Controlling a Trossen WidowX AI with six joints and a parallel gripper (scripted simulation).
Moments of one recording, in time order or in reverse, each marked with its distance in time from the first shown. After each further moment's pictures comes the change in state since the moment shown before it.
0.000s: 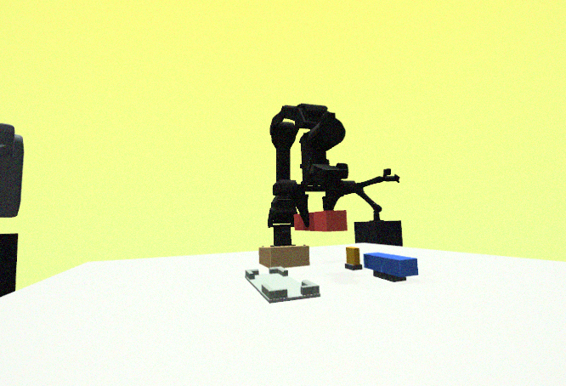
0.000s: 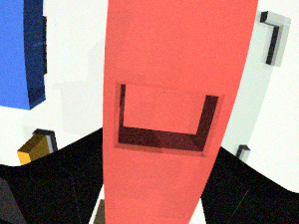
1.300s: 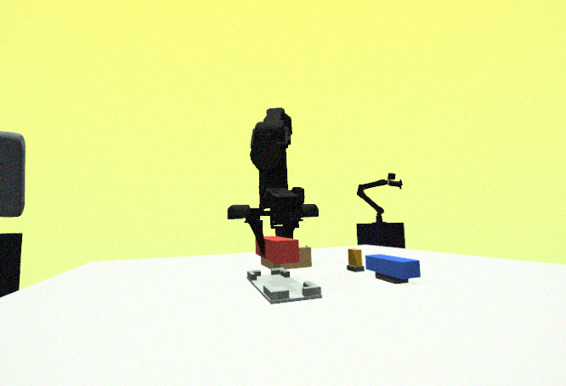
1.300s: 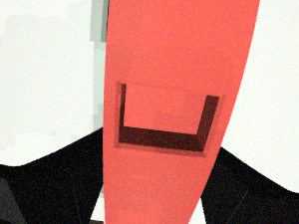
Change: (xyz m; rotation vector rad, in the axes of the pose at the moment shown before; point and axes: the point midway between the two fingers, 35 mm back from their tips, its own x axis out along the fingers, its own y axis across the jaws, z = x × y) arm 0.048 -0.107 0.000 -0.008 0.004 -0.012
